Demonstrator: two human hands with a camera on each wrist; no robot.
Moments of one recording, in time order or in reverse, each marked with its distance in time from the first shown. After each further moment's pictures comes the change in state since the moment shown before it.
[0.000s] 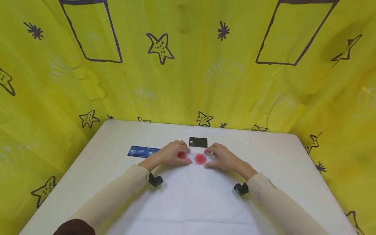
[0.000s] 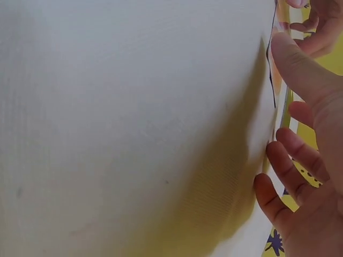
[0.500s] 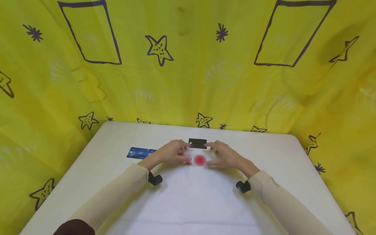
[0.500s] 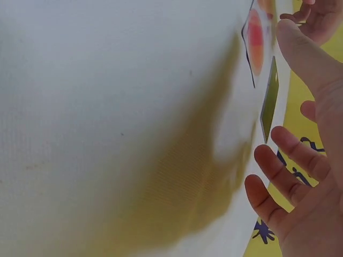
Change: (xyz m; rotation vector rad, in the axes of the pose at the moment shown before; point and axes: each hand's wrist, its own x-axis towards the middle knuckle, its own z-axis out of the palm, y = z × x) left_hand 0.009 -0.003 -0.005 -0.067 0.024 -0.005; right_hand -0.002 0.002 -0.017 -0.013 0.003 -0.030
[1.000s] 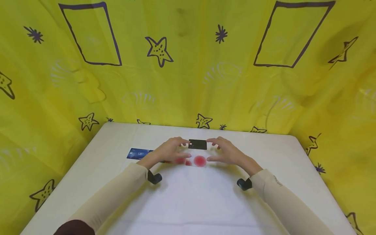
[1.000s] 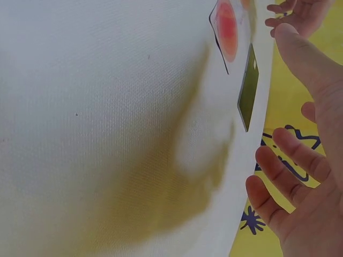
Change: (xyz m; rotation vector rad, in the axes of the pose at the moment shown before) left_hand 0.003 -0.004 -0.007 -0.025 0.048 -0.039; right_hand 0.002 0.005 -0.013 0.007 0.069 -0.005
